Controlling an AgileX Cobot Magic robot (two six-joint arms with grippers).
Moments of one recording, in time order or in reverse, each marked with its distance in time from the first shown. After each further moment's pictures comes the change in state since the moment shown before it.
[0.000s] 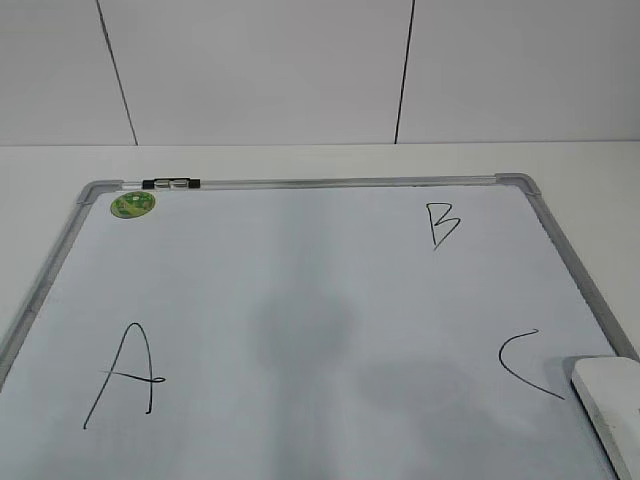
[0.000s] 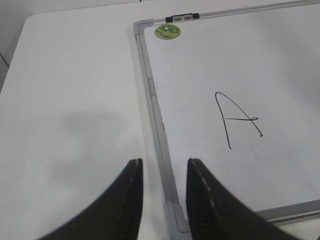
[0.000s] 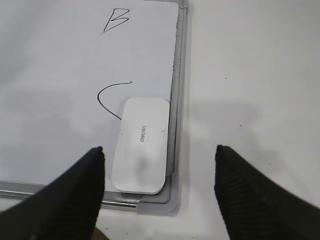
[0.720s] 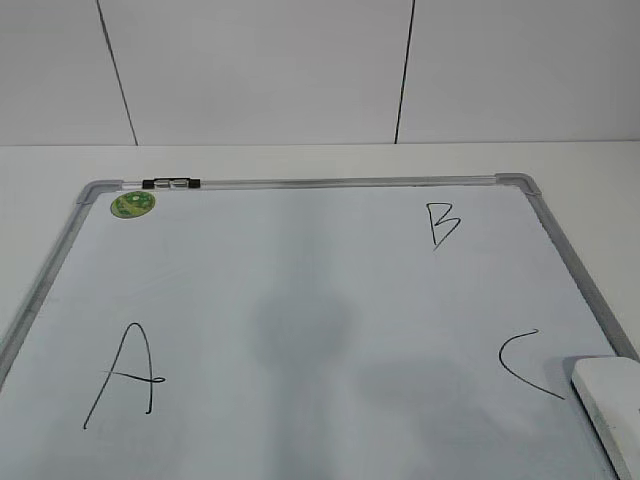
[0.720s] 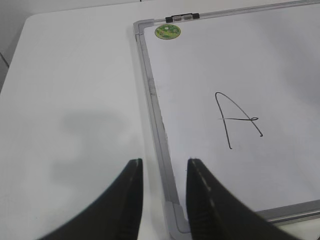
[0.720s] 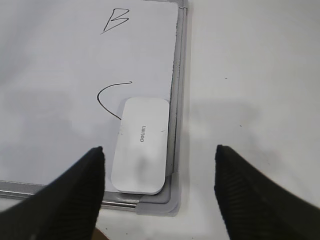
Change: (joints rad) left arm 0.000 0.000 0.000 0.000 0.000 0.000; right arm 0.000 0.000 0.000 0.000 0.000 0.000
